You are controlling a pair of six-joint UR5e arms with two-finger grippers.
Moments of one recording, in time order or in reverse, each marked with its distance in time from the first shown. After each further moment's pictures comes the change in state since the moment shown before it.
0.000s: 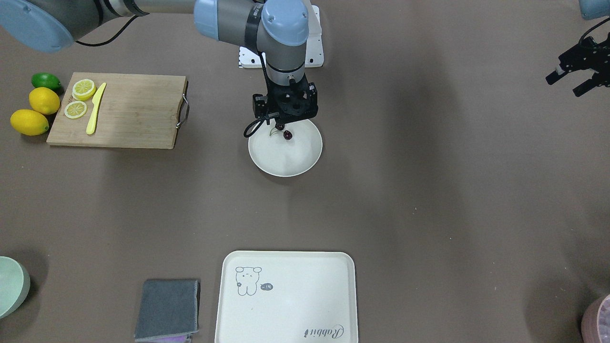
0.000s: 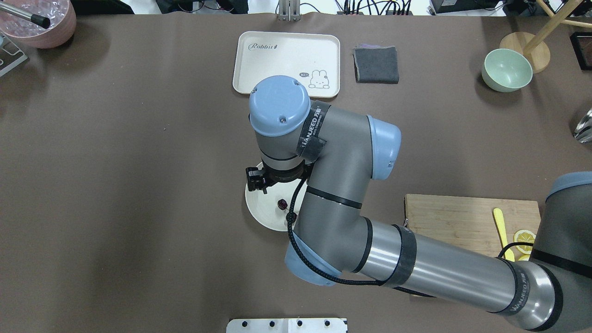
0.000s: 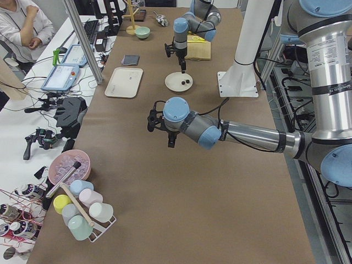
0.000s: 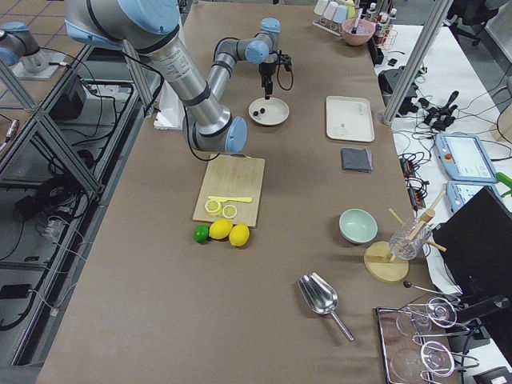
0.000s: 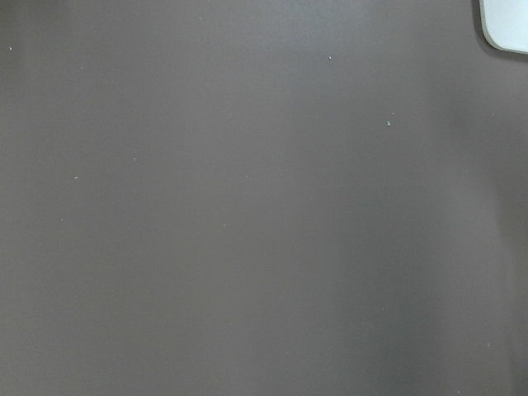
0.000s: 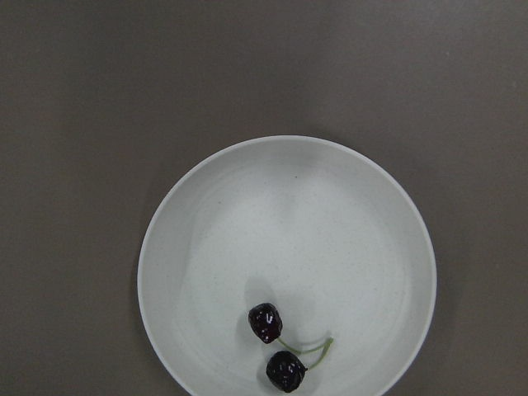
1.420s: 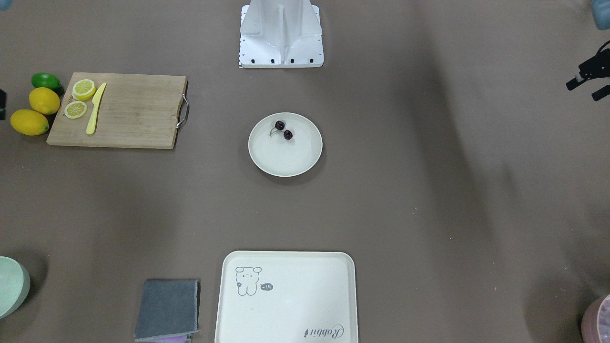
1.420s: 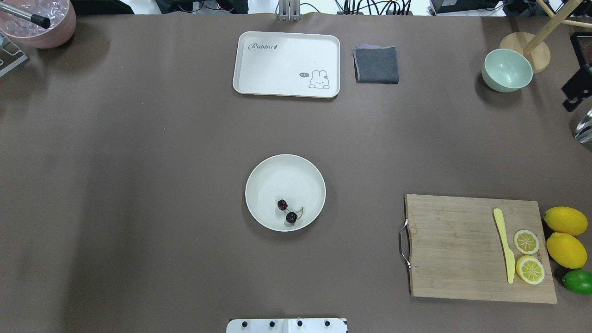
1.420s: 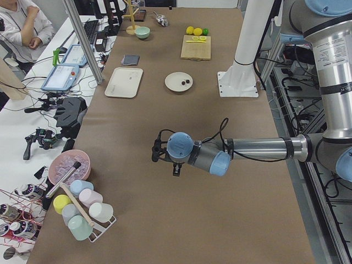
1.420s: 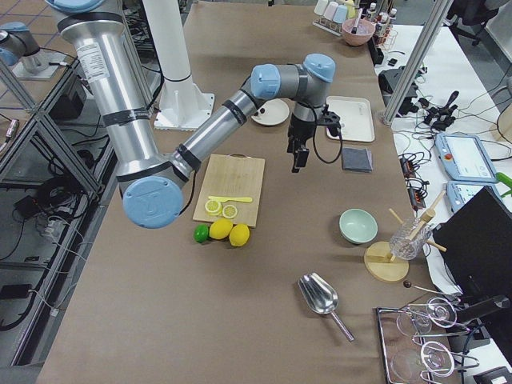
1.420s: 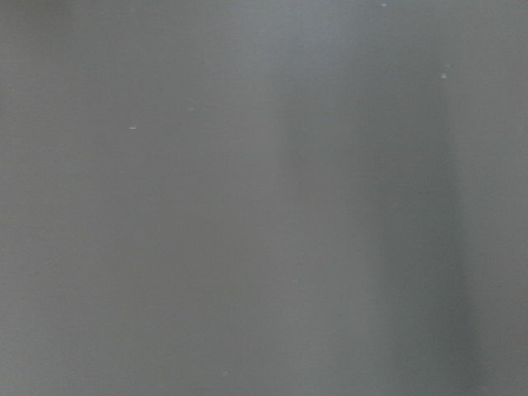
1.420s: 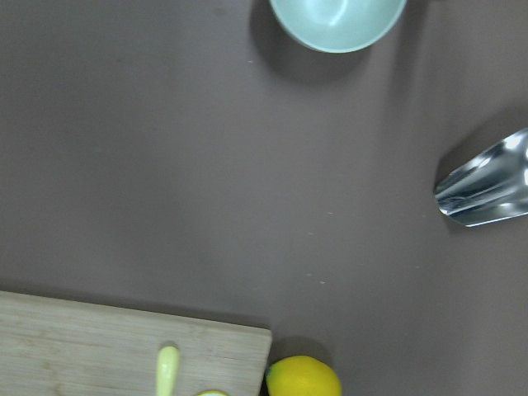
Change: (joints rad) left arm -0.093 0.068 0.193 0.015 -0.019 0.297; right arm 0.828 -0.615 0.301 -0.368 0.258 -0.925
